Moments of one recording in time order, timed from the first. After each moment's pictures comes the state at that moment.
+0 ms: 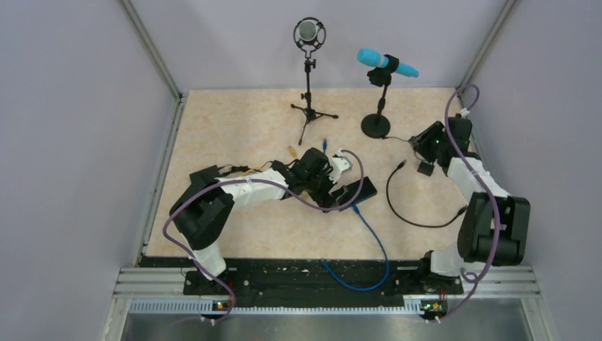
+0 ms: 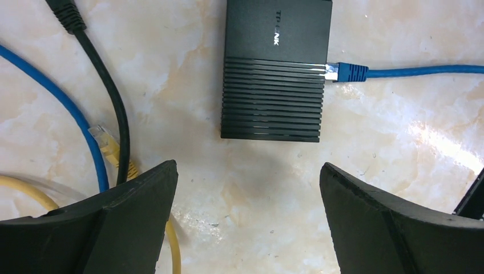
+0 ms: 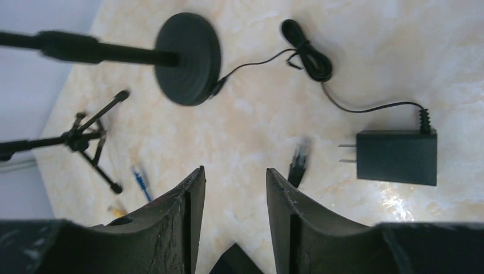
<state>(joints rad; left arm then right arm) -0.83 1.75 1.08 -0.17 0.23 0.09 -0.15 1.52 0.91 -0.09 -0.15 0.74</state>
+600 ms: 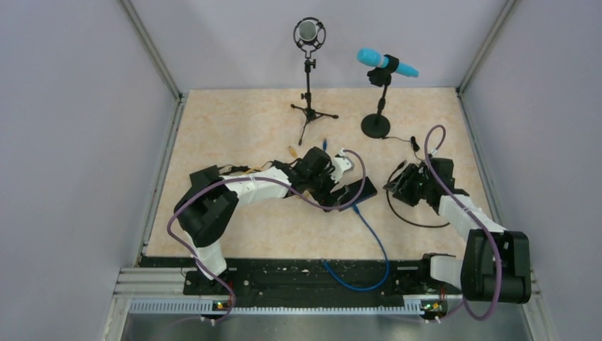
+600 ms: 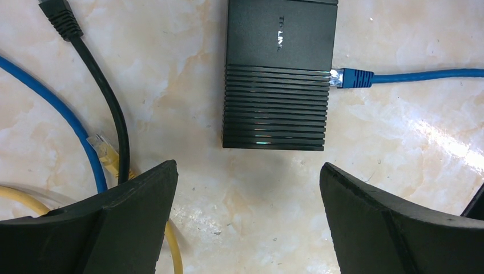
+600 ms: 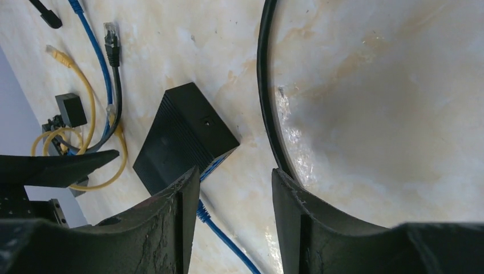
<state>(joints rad) -0.83 1.78 1.11 -0.18 0.23 0.10 -0.05 1.19 0.50 -0.15 -0.41 0.65</state>
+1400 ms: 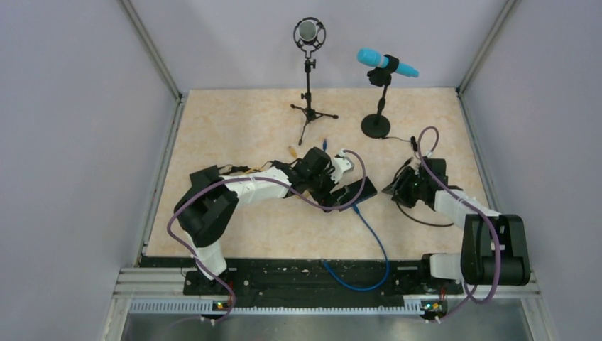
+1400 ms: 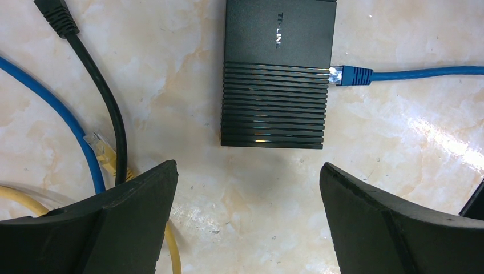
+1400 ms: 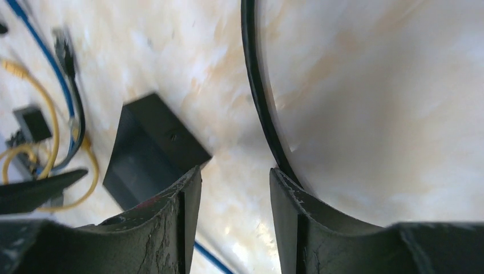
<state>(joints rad) -0.83 1.78 1.11 -0.19 0.23 0.10 -0.01 1.30 0.49 -0.13 -0.36 0.66</state>
